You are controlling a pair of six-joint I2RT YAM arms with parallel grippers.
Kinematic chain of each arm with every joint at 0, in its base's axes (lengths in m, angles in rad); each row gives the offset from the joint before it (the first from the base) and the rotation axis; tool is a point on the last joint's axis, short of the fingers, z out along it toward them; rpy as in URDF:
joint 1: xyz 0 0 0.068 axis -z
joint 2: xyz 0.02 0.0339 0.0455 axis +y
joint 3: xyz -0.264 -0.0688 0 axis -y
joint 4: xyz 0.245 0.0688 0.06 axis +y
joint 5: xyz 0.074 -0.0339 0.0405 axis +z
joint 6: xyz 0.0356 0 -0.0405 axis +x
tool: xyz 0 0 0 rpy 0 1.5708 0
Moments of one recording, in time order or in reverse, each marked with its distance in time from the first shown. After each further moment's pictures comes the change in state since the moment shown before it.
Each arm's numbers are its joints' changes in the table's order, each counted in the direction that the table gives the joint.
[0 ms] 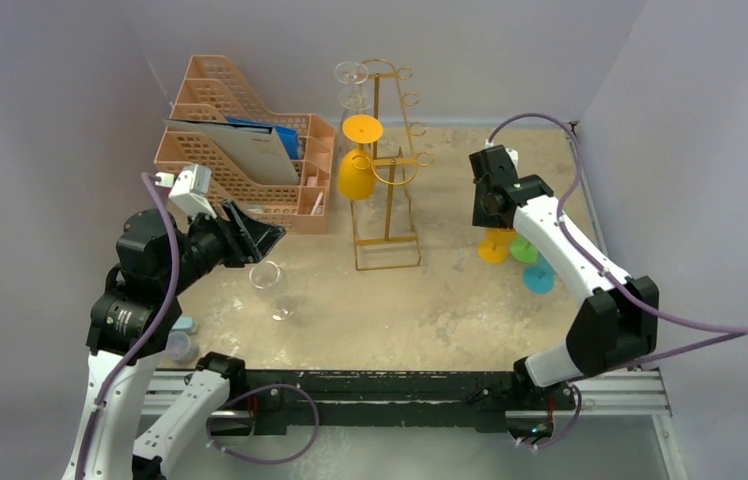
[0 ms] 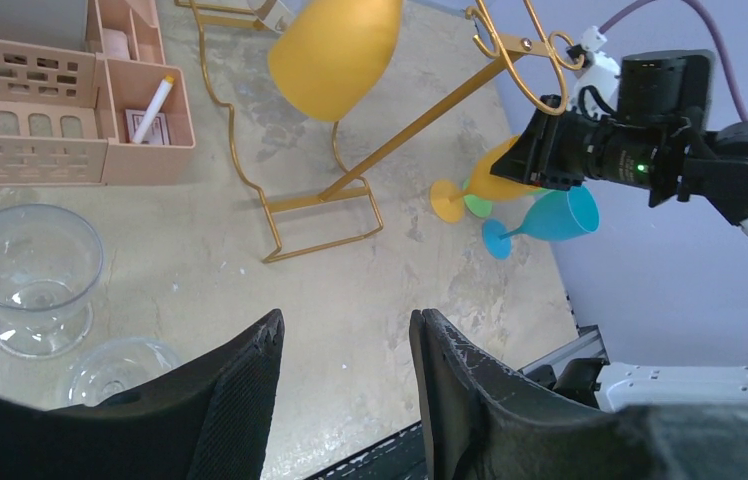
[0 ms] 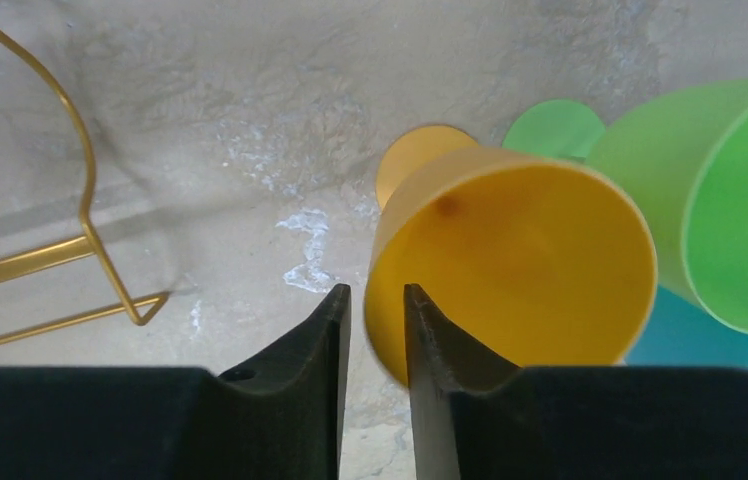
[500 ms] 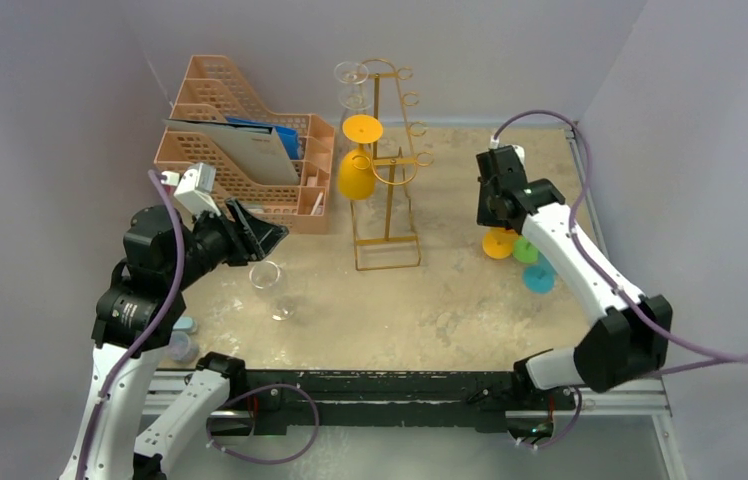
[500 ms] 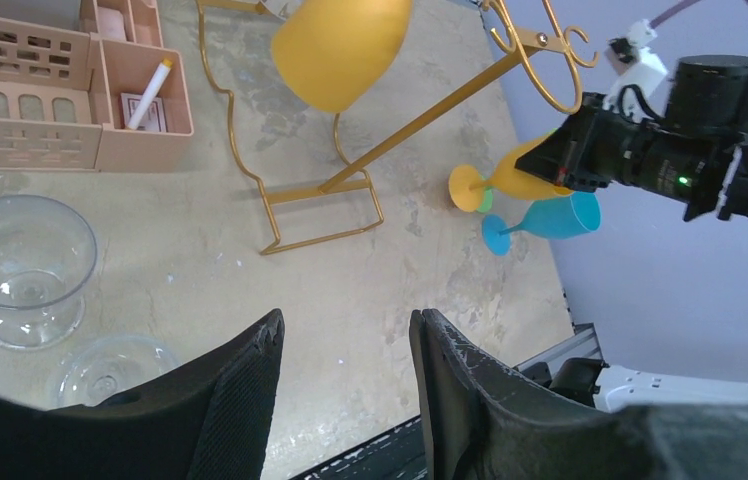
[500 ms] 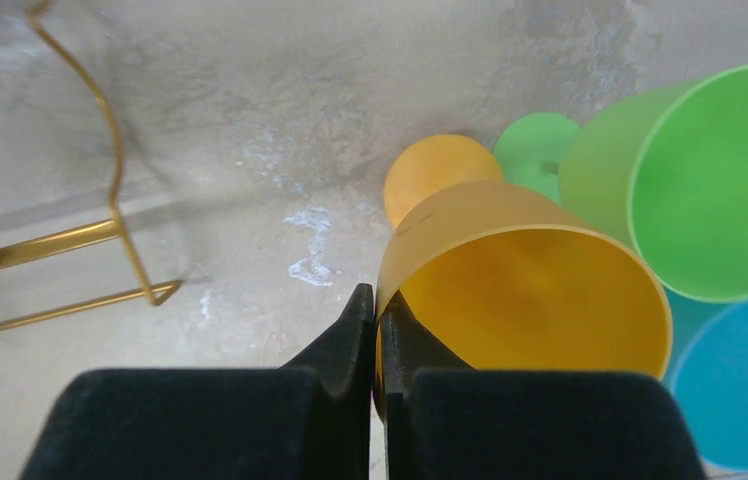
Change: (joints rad) left arm 0.000 0.018 -0.017 -0.006 -0.005 -0.013; right arm -0.003 -0.008 -0.002 0.010 0.000 -0.029
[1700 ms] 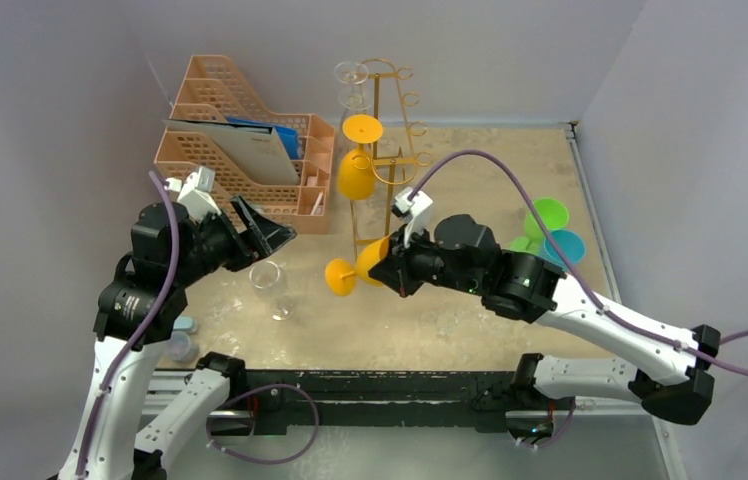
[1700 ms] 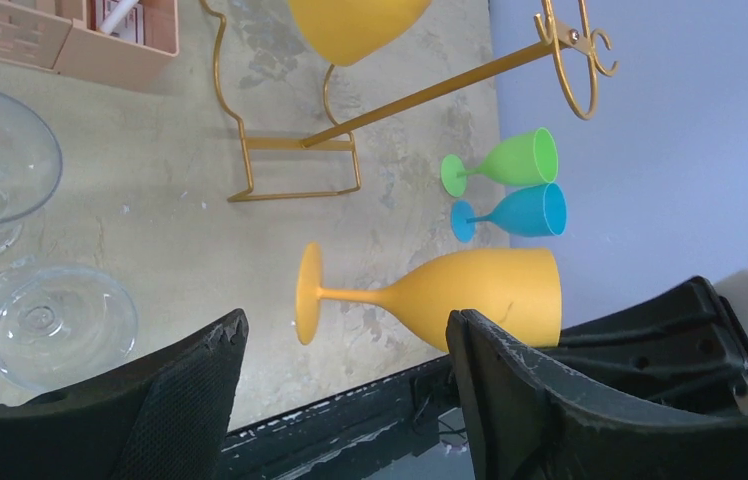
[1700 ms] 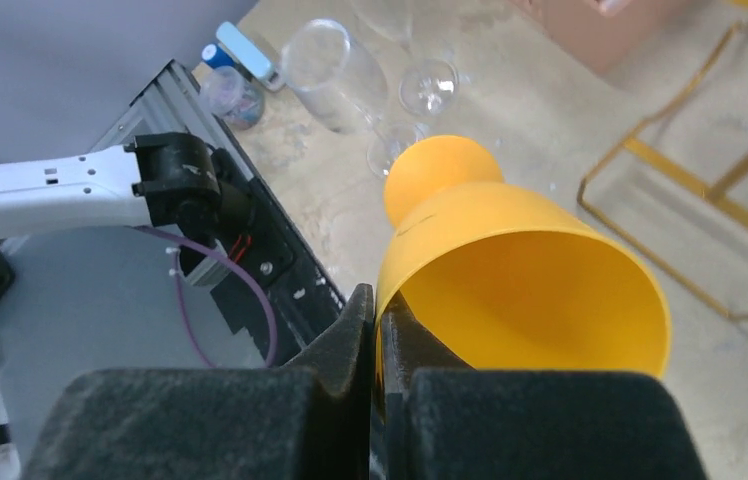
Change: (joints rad) left arm 0.000 0.021 0.014 0.080 -0.008 -0.169; right arm -0.711 -0.372 -0.116 -0.331 0.378 0.064
